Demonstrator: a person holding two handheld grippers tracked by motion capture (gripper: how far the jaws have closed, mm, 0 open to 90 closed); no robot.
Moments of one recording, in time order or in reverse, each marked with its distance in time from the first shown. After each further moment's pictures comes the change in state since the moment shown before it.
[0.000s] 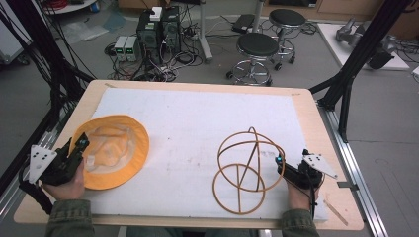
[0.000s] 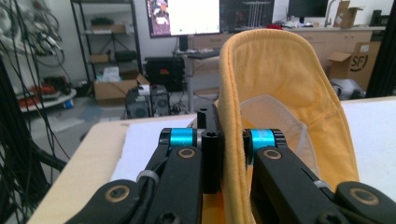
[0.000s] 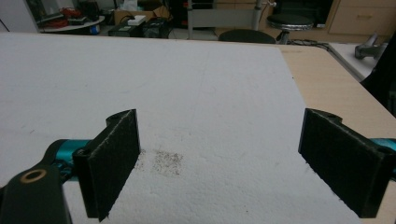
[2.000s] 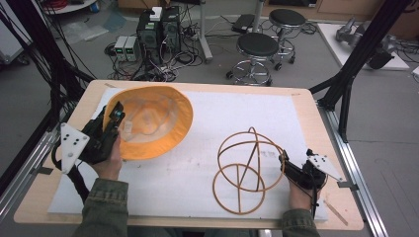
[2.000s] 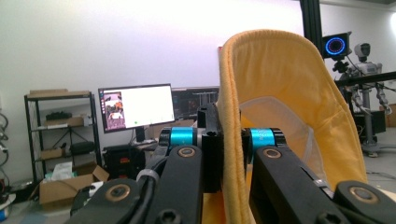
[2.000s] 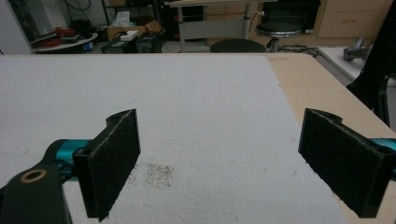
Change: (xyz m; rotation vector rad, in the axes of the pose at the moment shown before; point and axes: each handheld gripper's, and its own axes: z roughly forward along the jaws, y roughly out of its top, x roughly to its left) left arm -0.101 0.082 0.041 -0.355 -0.178 0.056; right arm -0.004 0.002 -0.005 -0.042 -0.030 0.061
